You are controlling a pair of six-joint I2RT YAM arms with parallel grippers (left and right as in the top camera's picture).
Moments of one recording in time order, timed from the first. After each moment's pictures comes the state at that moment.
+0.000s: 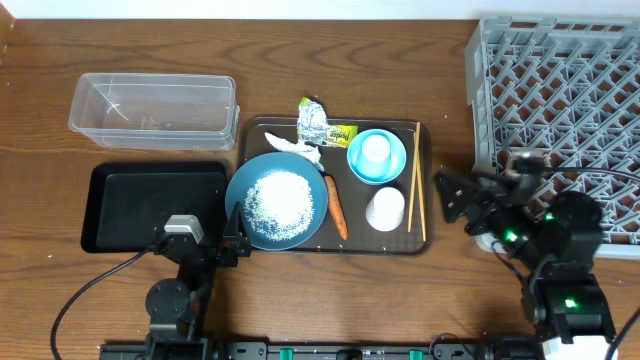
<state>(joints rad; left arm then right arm) -0.04 0.01 0.02 -0.11 0.07 -0.25 0.05 0.73 0.59 -0.27 -0.54 0.47</state>
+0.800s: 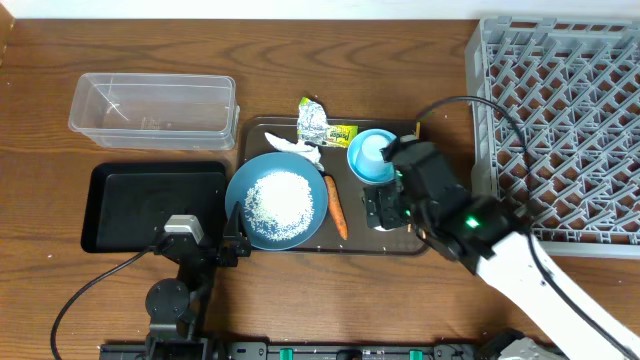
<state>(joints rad) -0.04 0.01 0.02 -0.11 0.07 -0.25 0.63 1.29 0.99 -0.67 0.04 0.39</state>
